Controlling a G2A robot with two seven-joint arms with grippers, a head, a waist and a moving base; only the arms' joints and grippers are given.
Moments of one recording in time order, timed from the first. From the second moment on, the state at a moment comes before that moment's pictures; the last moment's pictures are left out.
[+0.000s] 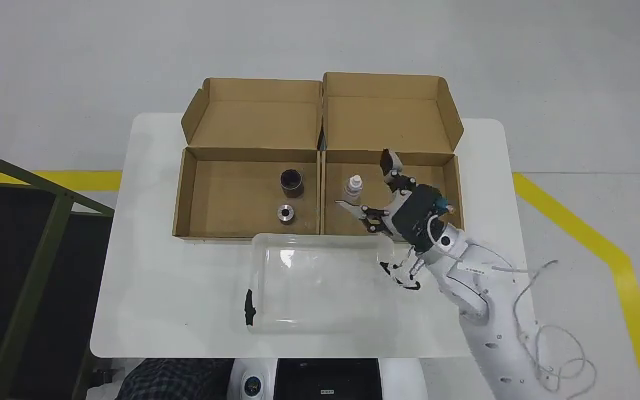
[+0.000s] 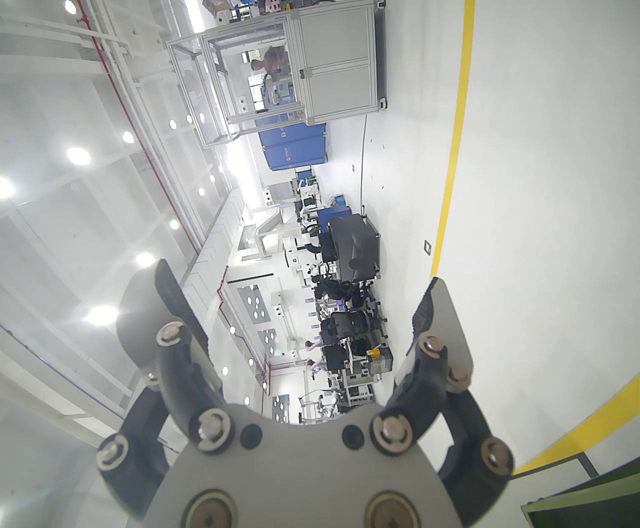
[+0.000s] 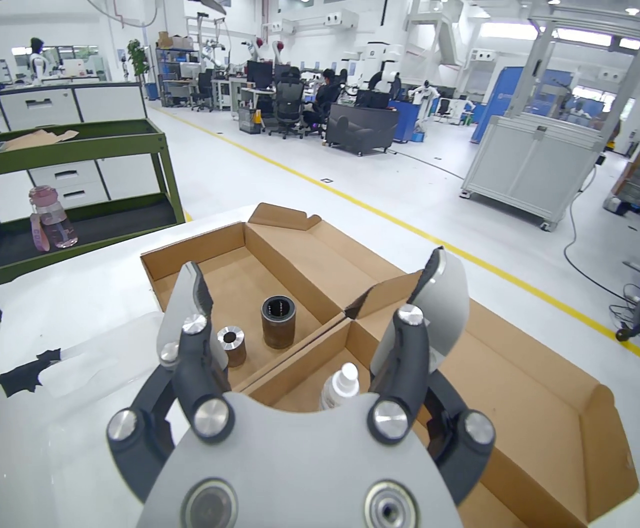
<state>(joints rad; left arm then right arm) -0.01 -0.37 -0.75 -1.25 2.03 -0.40 0.22 -1.38 -1.29 1.34 -1.95 -1.36 -0.53 -0.03</state>
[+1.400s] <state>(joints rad) -0.01 -0.37 -0.75 -1.25 2.03 -0.40 0.22 -1.83 -1.25 1.68 -1.96 -1.33 -0.43 -0.31</state>
